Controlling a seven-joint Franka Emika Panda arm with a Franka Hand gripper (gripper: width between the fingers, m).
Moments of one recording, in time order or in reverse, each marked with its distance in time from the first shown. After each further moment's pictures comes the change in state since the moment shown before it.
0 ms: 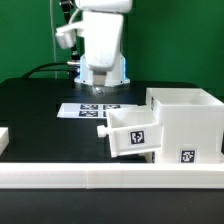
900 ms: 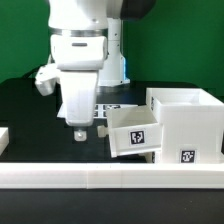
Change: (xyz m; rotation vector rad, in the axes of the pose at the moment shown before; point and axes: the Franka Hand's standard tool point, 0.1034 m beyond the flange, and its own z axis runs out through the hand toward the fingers) arm -0.008 -0.006 0.076 0.081 0.040 -0.040
